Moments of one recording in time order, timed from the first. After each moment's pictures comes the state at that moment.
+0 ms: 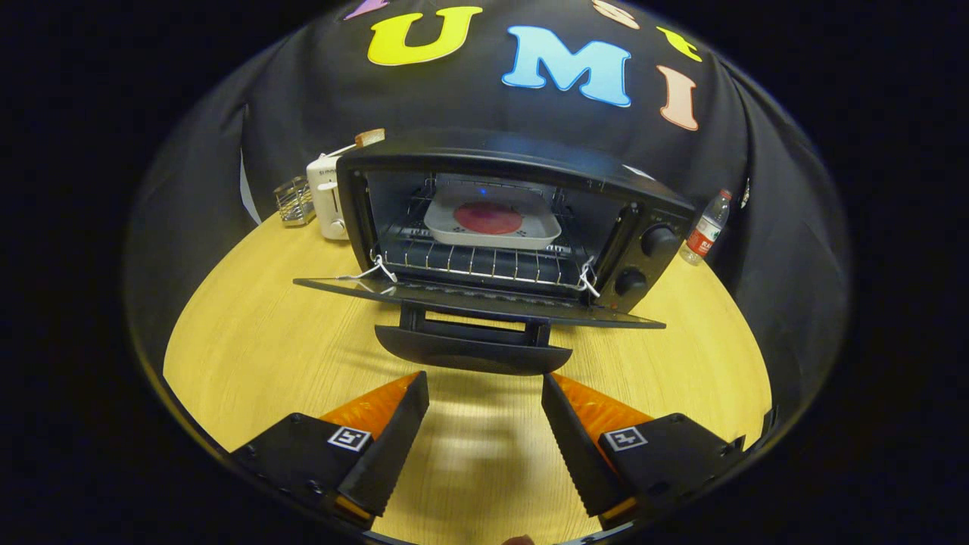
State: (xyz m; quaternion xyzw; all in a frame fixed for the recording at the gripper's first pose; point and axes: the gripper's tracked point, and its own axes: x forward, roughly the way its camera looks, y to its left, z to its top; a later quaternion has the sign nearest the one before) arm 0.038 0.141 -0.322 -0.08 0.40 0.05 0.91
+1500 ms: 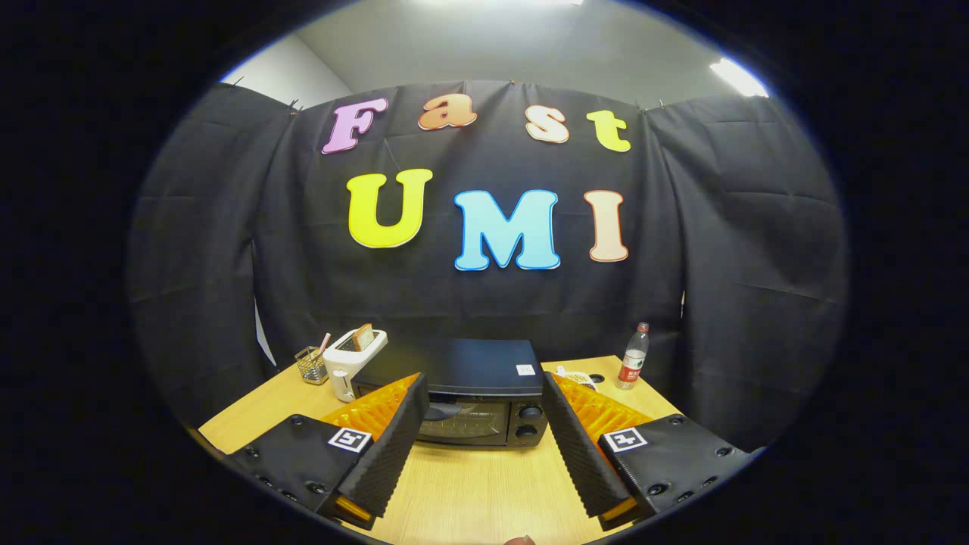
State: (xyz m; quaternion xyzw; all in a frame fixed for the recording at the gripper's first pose) arm -0.001 0.053 -0.059 -0.02 0.11 0.03 0.99
